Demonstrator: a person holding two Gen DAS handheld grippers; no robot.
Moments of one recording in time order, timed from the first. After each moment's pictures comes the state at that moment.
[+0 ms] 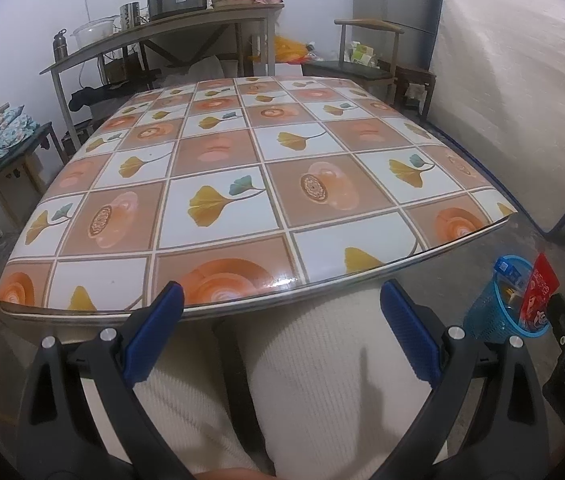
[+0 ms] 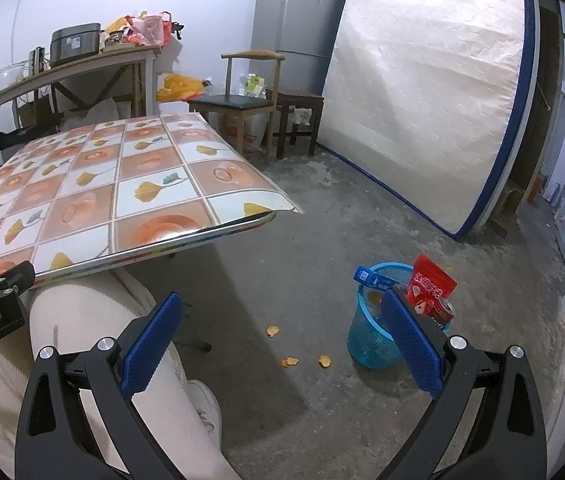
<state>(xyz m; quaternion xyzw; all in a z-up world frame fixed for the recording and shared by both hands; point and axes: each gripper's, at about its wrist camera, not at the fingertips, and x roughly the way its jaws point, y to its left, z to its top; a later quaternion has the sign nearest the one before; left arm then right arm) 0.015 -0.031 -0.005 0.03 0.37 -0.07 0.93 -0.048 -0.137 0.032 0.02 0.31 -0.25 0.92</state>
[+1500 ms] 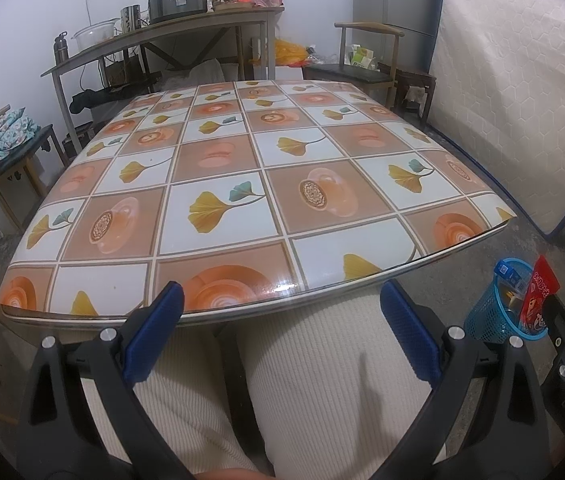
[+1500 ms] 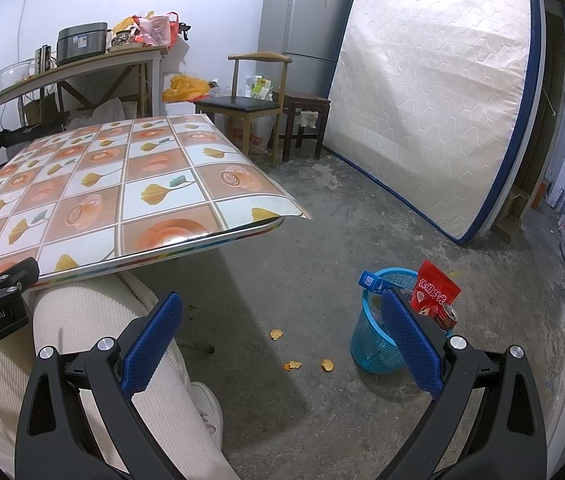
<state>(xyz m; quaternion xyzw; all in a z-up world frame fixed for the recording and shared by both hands) 0.015 -0.034 -0.002 0.03 0.37 -0.07 0.93 -0.045 -0.138 0.033 0.01 0.31 -0.24 0.92</state>
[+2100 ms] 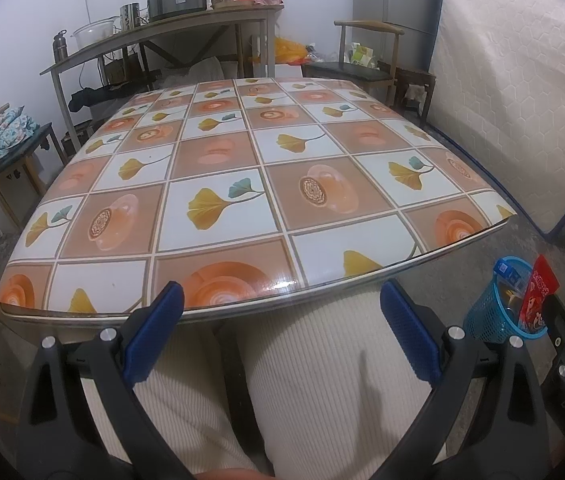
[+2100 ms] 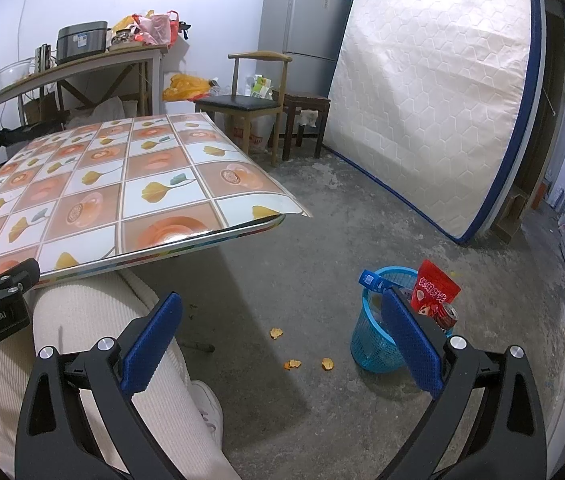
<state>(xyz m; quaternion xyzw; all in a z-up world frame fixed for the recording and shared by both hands) 0.015 -0.034 -0.004 0.03 0.37 -0.07 0.93 -0.044 -0.137 0.034 0.01 0.31 -0.24 0.92</state>
